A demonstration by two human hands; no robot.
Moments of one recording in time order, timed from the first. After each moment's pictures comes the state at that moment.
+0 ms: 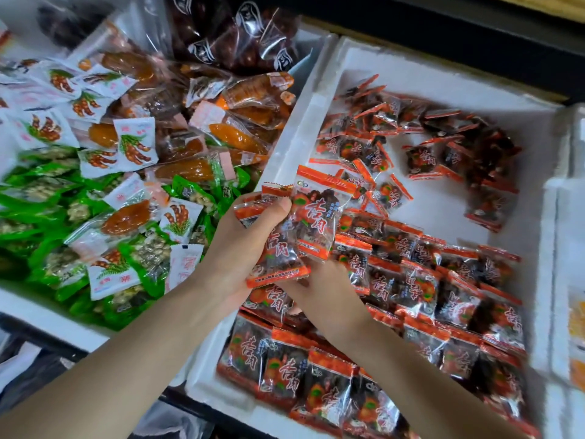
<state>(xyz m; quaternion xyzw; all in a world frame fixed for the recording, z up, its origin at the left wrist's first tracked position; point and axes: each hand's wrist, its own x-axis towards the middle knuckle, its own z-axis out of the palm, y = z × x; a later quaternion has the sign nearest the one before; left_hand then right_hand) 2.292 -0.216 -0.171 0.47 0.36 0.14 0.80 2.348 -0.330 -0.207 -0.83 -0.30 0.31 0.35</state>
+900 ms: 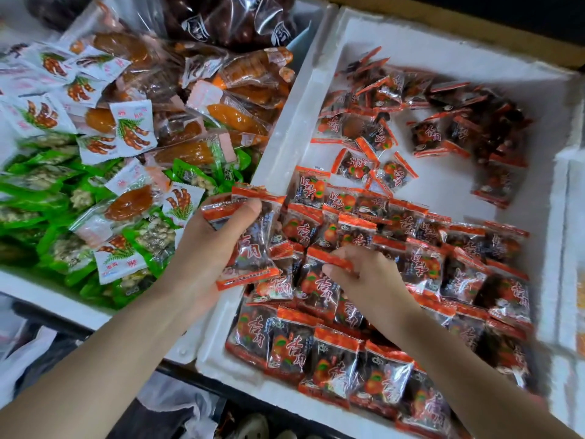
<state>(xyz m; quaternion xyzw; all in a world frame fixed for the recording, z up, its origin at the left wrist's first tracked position) 2.257 -0.206 -0.177 0.51 0.41 0.11 0.75 2.361 -0.377 -0.211 -0.88 -0.25 0.27 0.30</state>
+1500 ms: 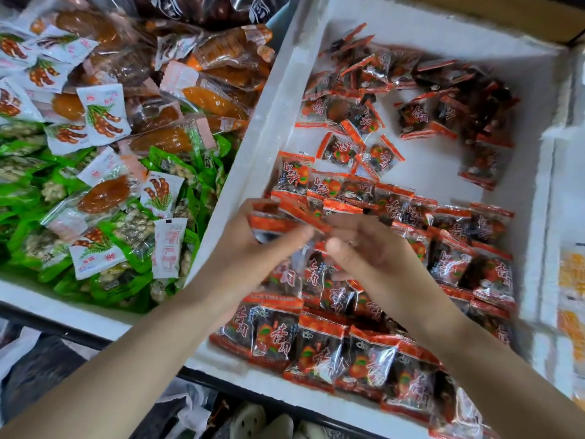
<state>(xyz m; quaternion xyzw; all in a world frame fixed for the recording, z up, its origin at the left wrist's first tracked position) 2.270 -0.247 -0.178 0.63 0.29 0.04 0.72 2.355 -0.393 -0.167 -0.75 -0.23 0.34 0.51</state>
